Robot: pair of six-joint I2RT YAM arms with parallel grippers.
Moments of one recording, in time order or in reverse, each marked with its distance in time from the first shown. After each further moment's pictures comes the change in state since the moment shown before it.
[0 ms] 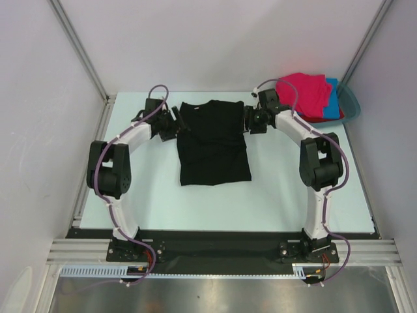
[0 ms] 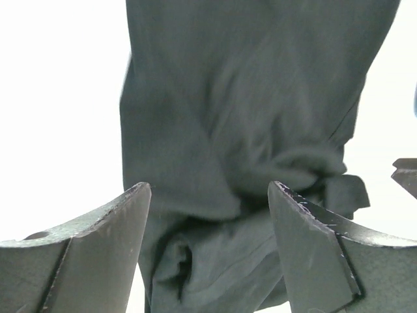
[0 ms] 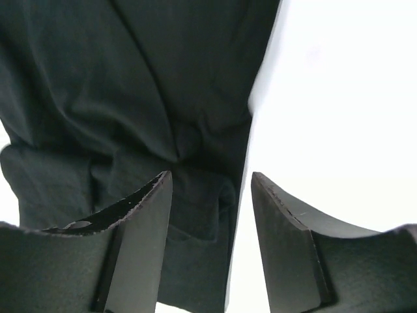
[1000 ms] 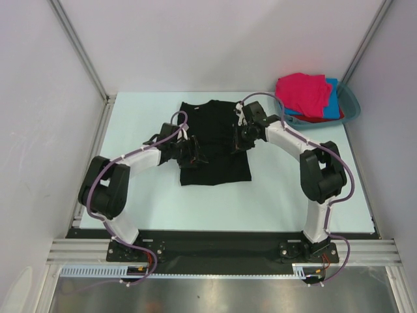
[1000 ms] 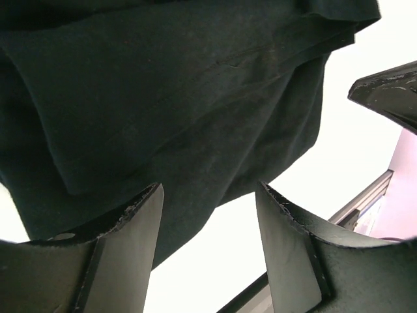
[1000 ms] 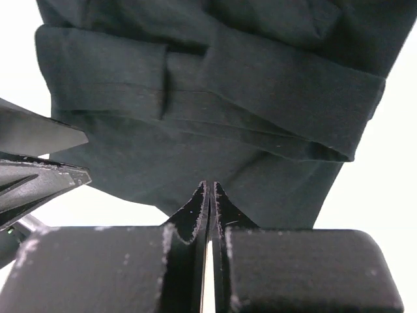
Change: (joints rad) left arm -0.199 -0.231 -0.370 0.085 0.167 -0.048; right arm 0.156 -0.151 -0.159 -0.085 -0.058 0.043
